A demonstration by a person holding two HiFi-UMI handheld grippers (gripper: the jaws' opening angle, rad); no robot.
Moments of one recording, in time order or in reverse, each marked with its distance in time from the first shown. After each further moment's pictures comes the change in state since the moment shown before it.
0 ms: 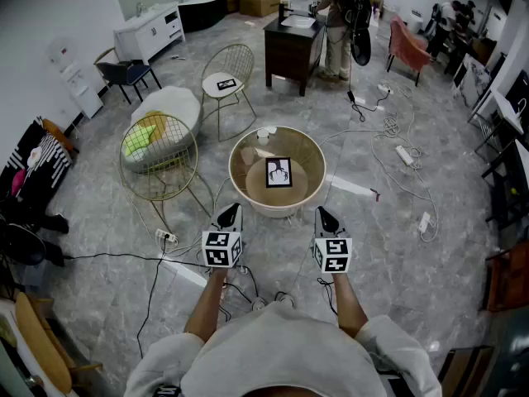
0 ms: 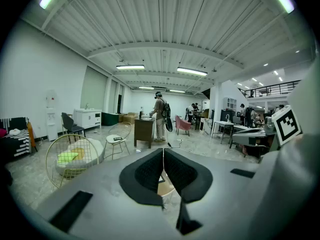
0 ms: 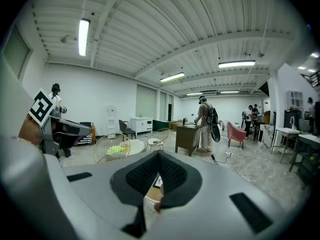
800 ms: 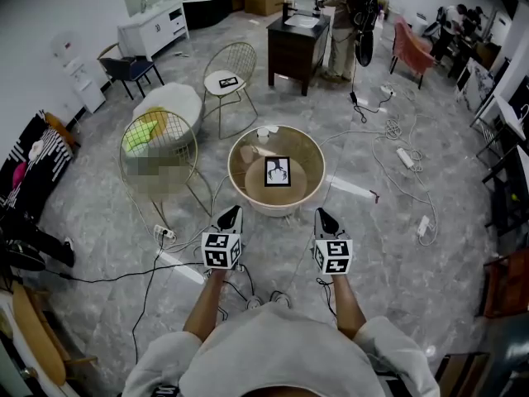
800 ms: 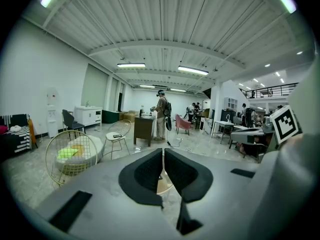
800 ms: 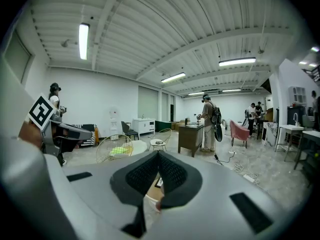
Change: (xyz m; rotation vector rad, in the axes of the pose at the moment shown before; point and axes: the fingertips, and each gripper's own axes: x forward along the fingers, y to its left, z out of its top) left arm 0.000 -0.013 -0.013 -0.015 0.014 0.003; right arm -0.003 -0.010 -0.007 0.019 -0.013 0.039
